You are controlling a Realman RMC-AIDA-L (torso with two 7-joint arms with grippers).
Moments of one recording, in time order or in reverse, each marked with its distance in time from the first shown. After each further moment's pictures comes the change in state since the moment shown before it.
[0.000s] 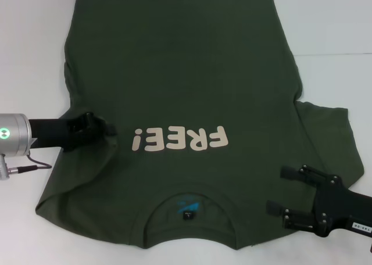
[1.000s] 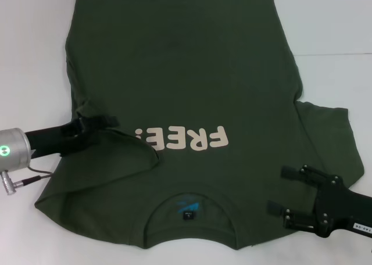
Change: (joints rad) left arm 0.079 -0.032 -0.010 -0.060 -0.156 -0.132 0.129; right arm -0.002 0.000 0.007 0.002 0.000 -0.011 0.000
